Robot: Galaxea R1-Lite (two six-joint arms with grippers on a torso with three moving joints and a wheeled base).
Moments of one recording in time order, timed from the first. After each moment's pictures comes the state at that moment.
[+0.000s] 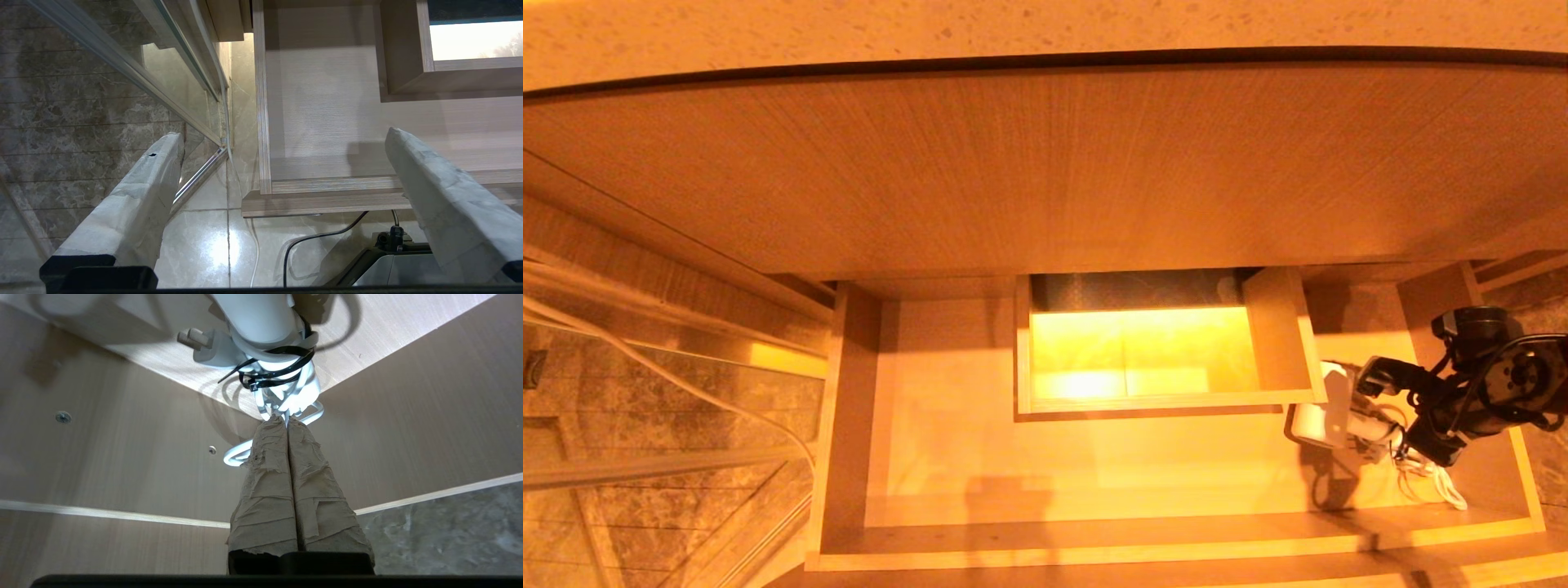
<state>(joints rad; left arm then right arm) 0.00 0.00 0.00 0.00 0.00 0.00 -0.27 2.07 -1.01 -0.14 -0.19 -1.01</state>
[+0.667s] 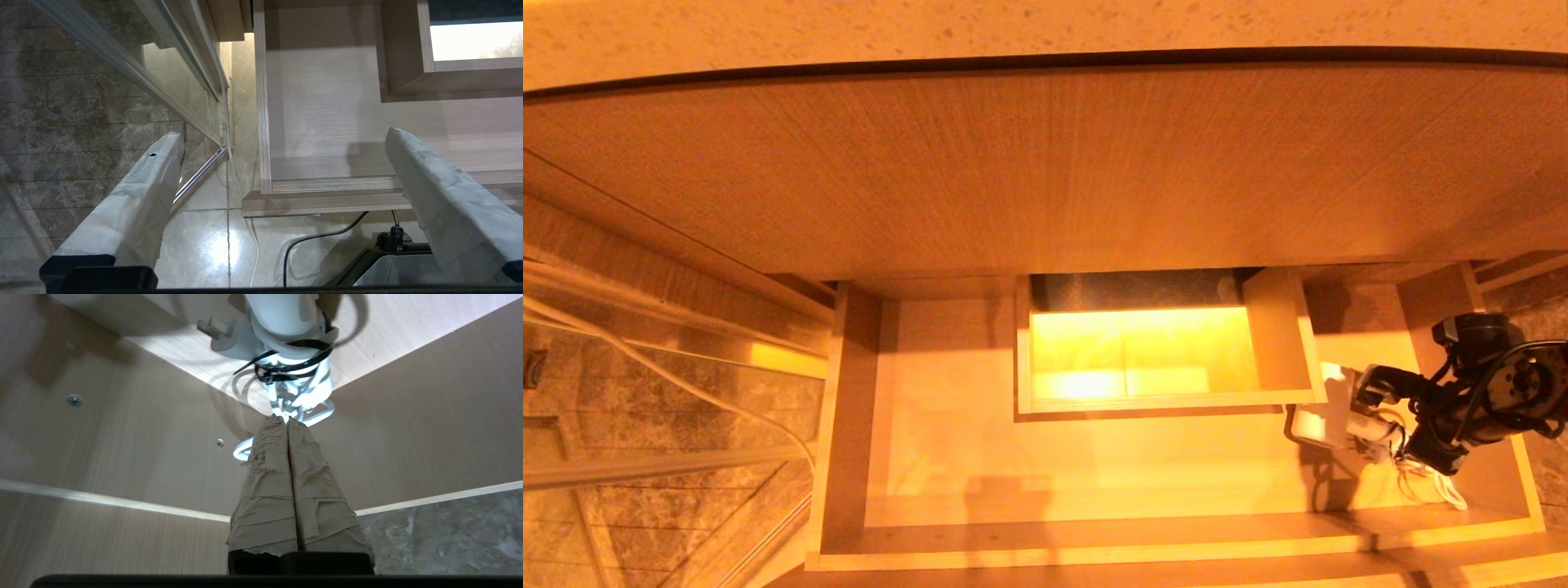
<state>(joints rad) 0.00 0.00 0.00 0.00 0.00 0.00 -0.27 2.06 -0.97 -0.15 -0.18 -1.04</state>
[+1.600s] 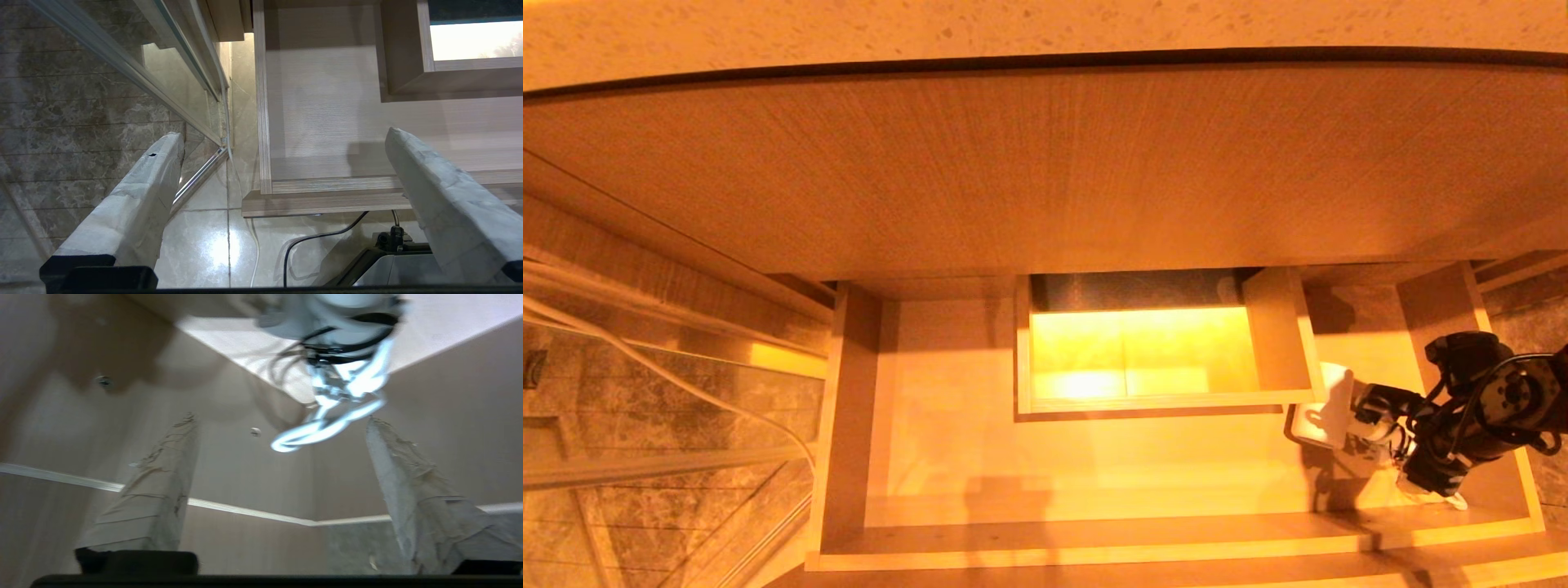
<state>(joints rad) 0.00 0.00 0.00 0.00 0.00 0.00 -0.28 2.11 -0.95 -0.11 -0.17 -1.00</state>
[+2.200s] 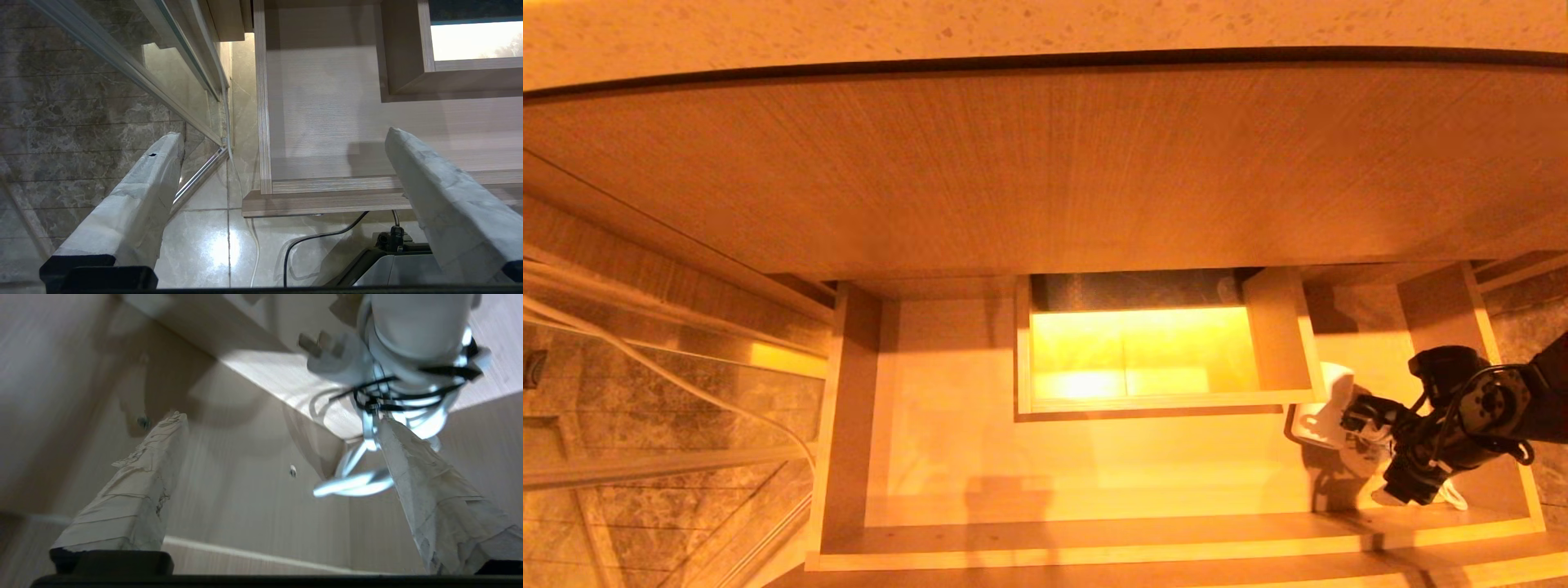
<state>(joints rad) 0.00 0.00 0.00 0.00 0.00 0.00 -0.28 2.21 -0.98 -0.13 -0.07 -0.98</state>
